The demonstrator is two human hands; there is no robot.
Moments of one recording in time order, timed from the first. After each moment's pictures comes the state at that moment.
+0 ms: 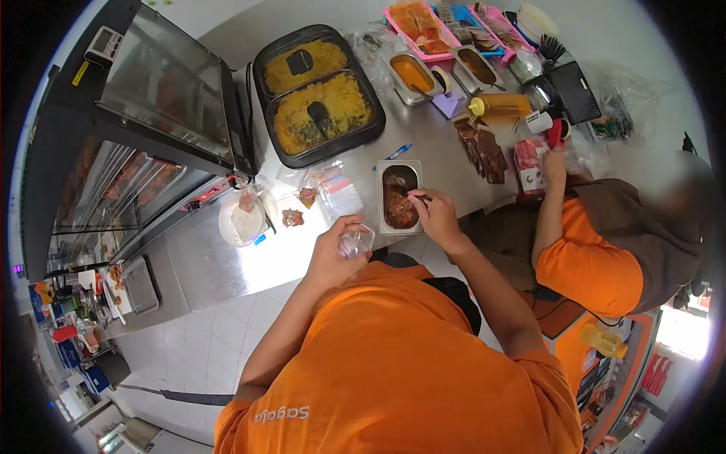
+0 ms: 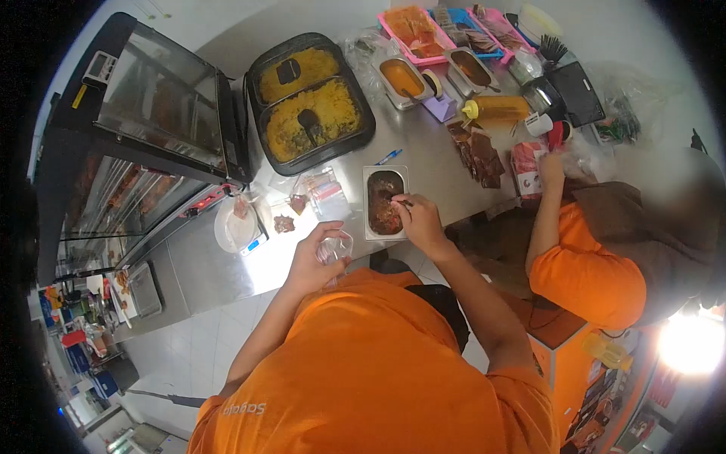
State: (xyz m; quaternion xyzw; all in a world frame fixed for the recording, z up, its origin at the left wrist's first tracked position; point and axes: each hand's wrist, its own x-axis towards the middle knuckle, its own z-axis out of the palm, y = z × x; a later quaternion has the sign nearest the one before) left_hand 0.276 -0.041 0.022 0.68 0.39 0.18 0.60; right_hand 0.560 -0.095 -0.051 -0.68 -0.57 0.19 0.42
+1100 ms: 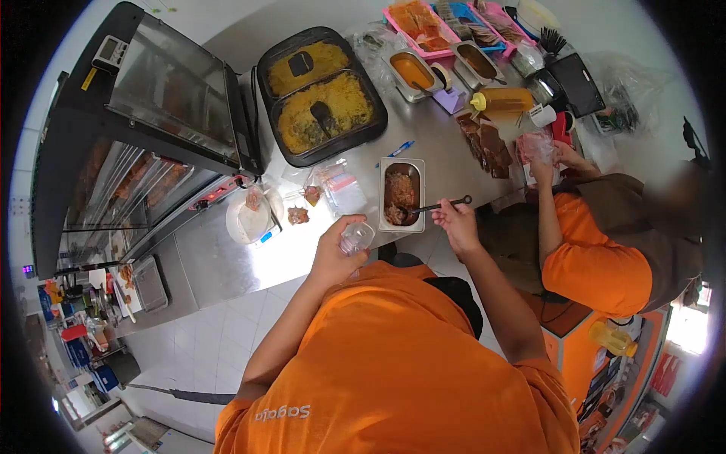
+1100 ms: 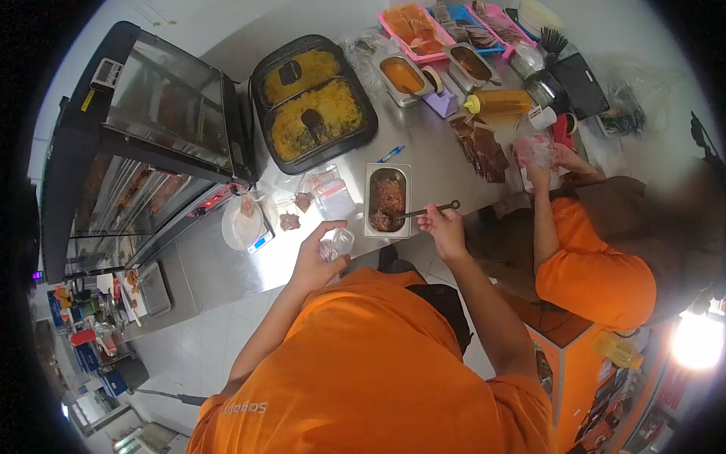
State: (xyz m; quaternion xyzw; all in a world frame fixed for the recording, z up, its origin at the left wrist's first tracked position) left_hand 0.275 -0.054 0.004 0.67 0.40 0.22 0.59; right_hand 0.586 -0.149 -0.105 -0.57 -0.10 0.52 0.62
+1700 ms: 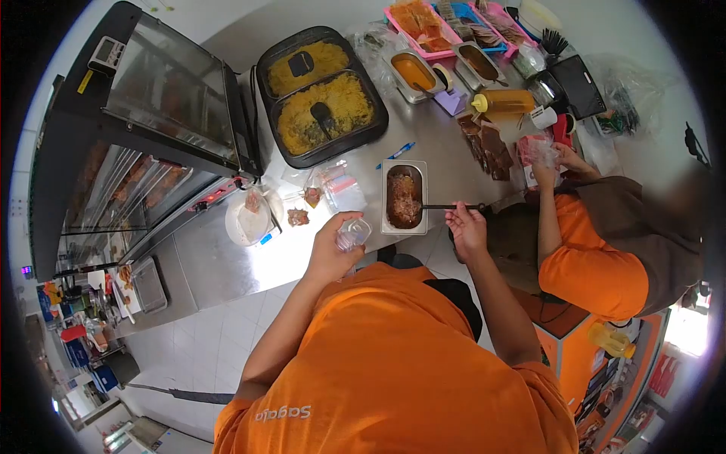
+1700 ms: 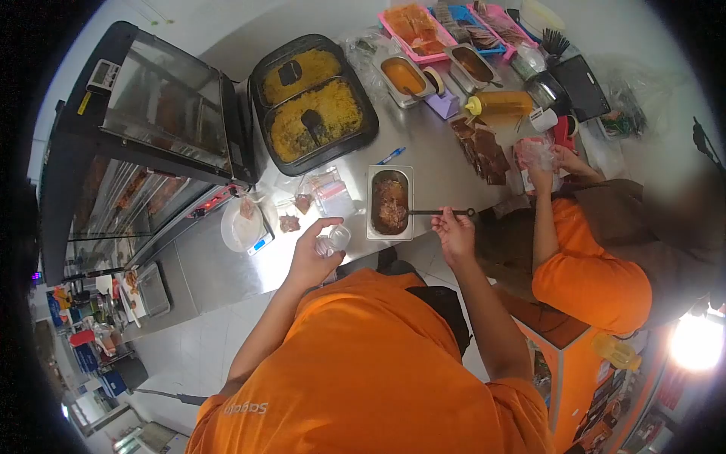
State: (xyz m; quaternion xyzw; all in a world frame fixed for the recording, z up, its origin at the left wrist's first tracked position) left_hand 0.276 -0.039 0.015 0.68 0.42 0.20 0.57; right_hand 0.597 -0.164 -0.104 -0.54 -0.02 0.48 0.69
